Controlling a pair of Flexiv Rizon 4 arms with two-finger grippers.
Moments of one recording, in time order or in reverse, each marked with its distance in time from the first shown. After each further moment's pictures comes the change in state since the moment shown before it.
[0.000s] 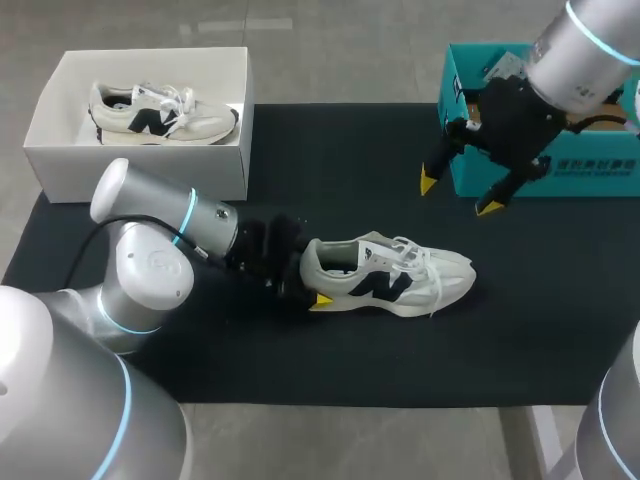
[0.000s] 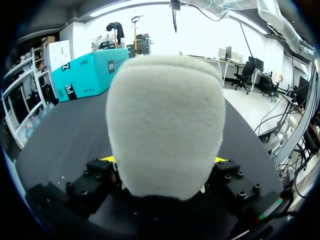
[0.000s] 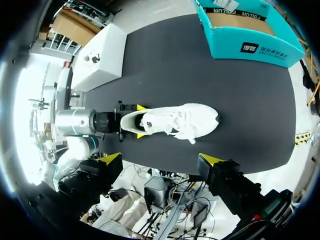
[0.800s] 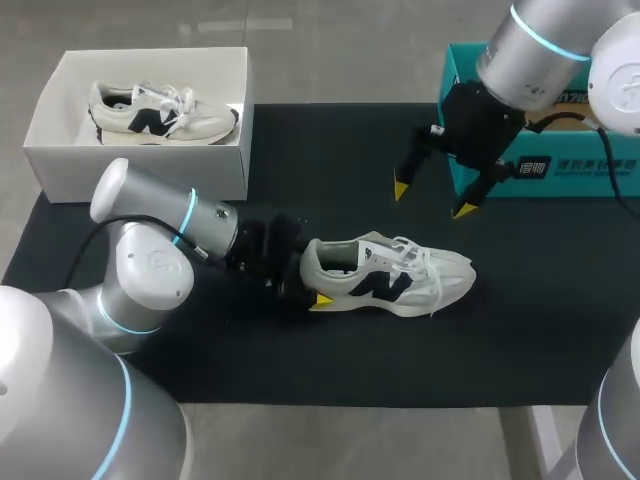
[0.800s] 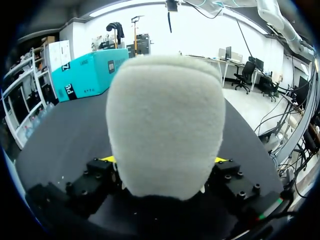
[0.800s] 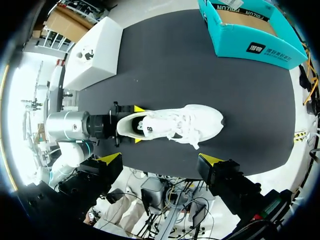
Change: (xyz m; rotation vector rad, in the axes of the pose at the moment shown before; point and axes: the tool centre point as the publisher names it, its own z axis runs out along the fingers) left arm 0.000 0.000 0.000 0.000 0.000 0.000; right arm 0.011 0.017 0.027 0.003 -0.066 0.011
